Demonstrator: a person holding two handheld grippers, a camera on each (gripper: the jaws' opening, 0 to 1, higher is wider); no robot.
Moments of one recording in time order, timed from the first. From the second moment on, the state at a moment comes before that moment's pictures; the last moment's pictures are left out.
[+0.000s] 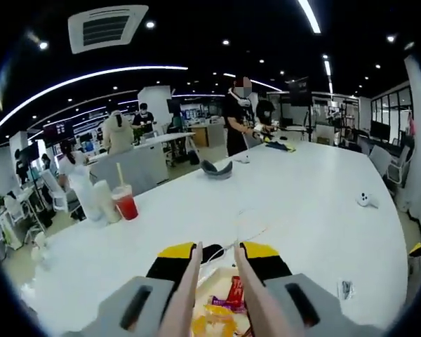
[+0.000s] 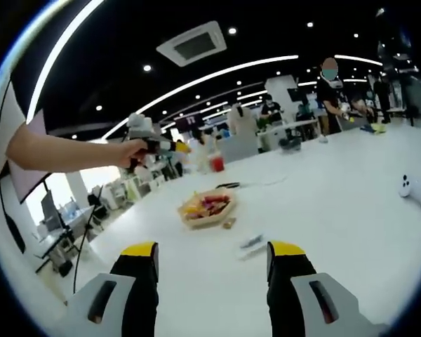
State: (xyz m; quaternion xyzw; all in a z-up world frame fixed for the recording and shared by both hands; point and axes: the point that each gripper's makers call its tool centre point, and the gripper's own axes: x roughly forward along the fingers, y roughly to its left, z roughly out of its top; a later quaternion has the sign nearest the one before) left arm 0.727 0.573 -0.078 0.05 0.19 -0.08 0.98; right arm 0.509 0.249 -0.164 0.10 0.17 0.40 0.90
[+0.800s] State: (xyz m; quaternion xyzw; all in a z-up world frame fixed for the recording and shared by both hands) left arm 0.685 0.560 -0.083 -0.06 0.21 -0.11 0.97; right arm 0.515 0.270 -0.165 0.11 0.17 0.42 0.88
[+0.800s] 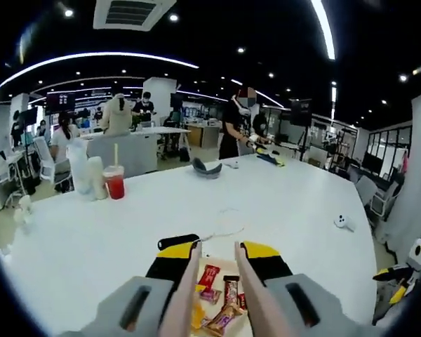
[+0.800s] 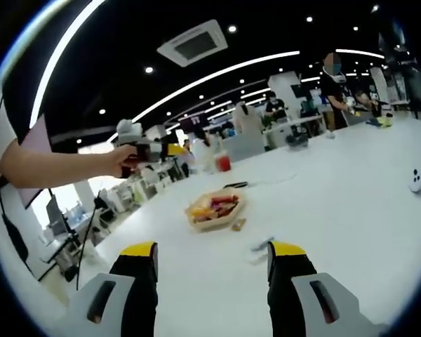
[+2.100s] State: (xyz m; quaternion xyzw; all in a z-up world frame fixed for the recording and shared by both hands) left arm 0.626 0.515 -0.053 -0.08 0.18 -0.12 0.97; right arm 0.497 0.270 -0.173 0.11 0.20 0.45 0.86
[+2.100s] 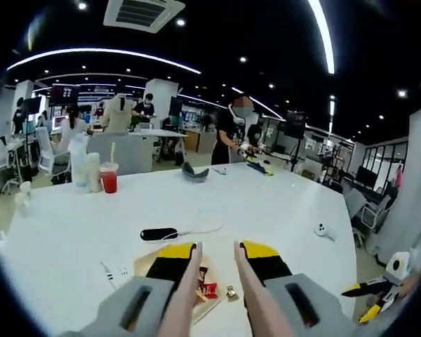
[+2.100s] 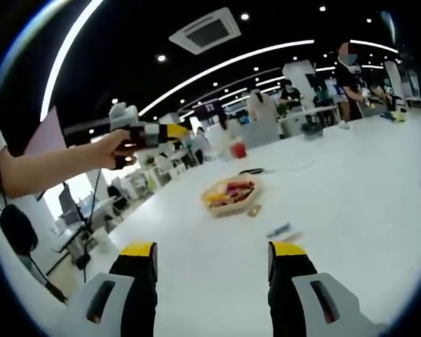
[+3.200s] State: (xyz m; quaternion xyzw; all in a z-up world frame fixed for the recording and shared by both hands) left arm 0.623 0.497 -0.066 -0.05 0.16 -0.11 0.98; right arm 0.495 0.289 -0.169 0.08 0.22 0.48 0.84
